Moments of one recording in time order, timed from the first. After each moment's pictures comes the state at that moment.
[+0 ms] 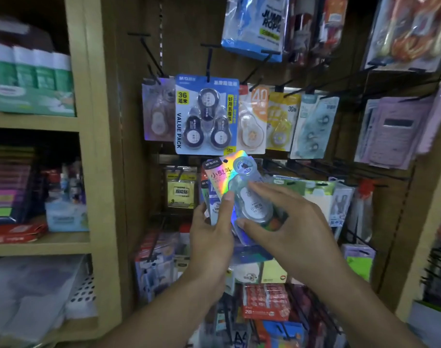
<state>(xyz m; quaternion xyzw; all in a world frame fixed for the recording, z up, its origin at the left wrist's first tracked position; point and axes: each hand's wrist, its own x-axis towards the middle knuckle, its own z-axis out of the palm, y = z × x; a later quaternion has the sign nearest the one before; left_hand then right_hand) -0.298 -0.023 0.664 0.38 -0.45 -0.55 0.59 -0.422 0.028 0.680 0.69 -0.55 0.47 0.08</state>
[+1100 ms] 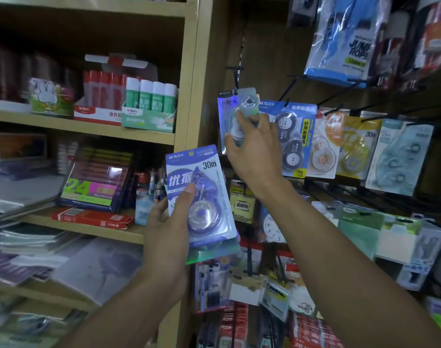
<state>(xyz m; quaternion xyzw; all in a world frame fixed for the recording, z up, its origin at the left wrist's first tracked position) -0.148 -0.015 0.686 0.37 -0.32 -0.49 0.72 -0.277 -0.126 0.790 0.67 -0.49 0.49 0.25</state>
